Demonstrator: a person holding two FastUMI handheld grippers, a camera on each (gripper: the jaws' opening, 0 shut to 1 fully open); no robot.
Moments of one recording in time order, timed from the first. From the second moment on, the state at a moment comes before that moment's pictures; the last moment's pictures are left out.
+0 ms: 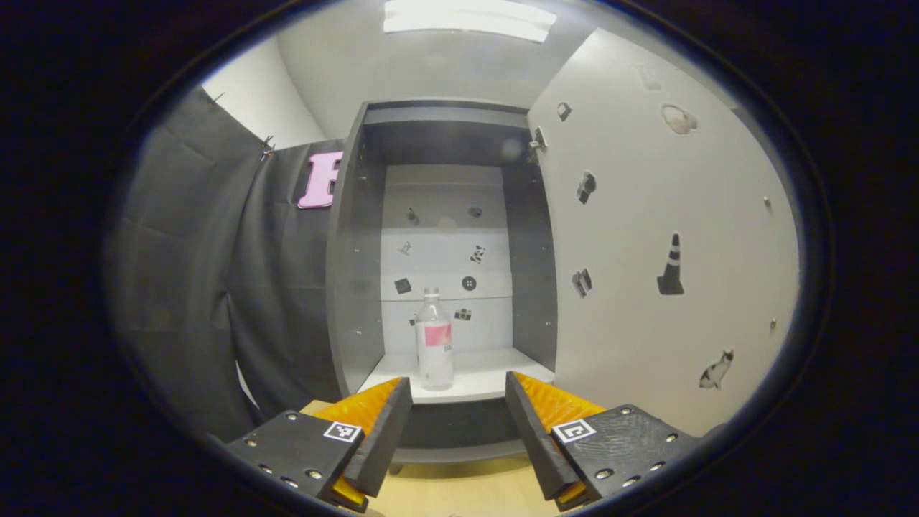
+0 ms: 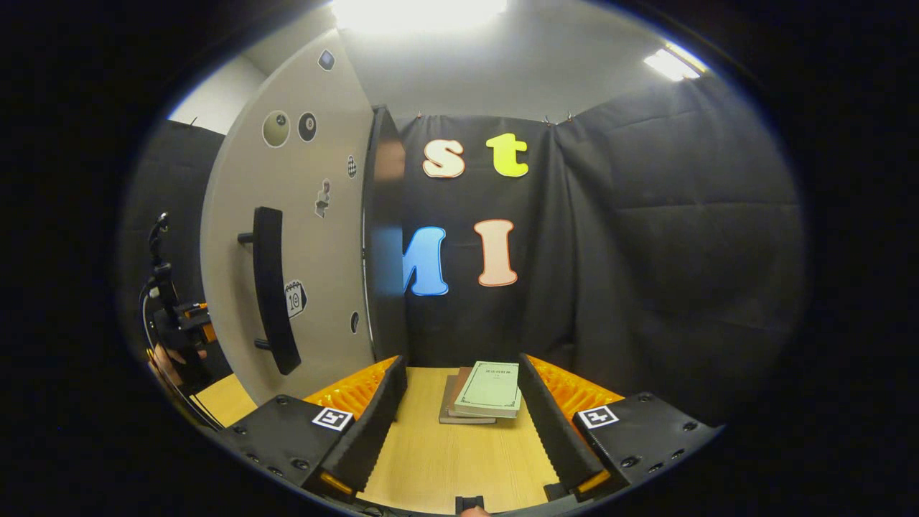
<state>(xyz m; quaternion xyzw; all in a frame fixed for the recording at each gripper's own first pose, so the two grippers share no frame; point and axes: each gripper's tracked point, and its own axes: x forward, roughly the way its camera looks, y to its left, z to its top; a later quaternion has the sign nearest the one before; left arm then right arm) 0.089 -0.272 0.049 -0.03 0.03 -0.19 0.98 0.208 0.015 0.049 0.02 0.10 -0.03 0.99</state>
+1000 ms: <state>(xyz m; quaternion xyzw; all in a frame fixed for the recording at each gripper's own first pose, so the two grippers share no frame) 0.293 -0.309 -0.013 -0.01 0.07 -0.24 0.97 0.222 -0.009 0.007 0.06 0.14 -0.19 0.97</state>
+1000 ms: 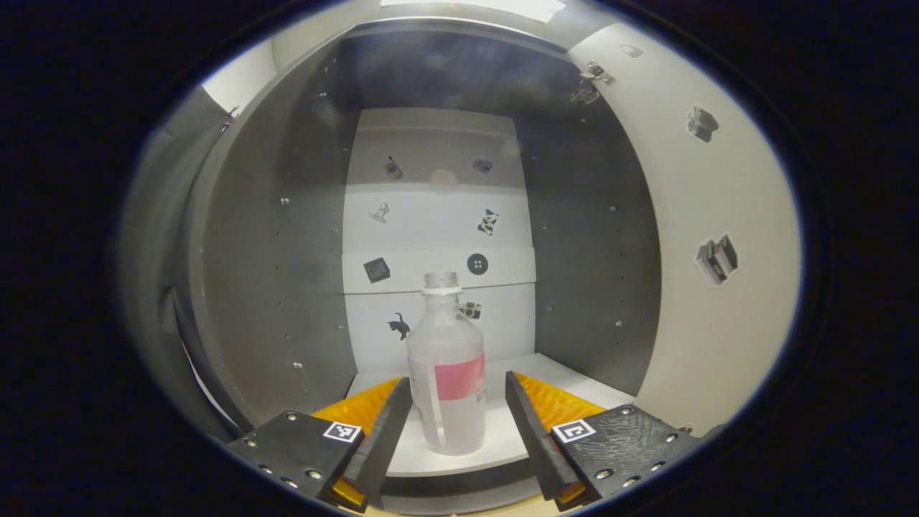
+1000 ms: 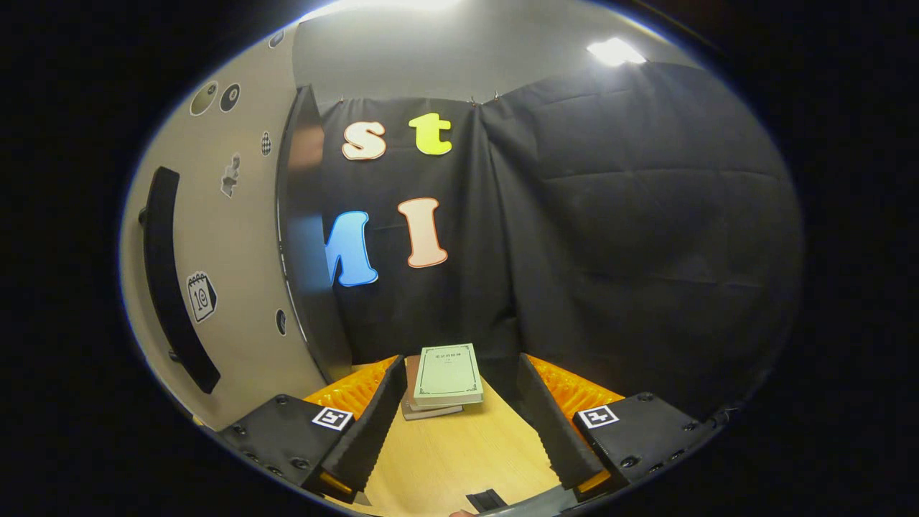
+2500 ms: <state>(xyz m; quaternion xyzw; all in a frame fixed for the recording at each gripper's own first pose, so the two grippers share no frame) 0.191 -0.189 0.011 -0.07 0.03 -0.17 0.98 0.233 -0.003 -0.003 0.07 0.14 -0.11 0.98</state>
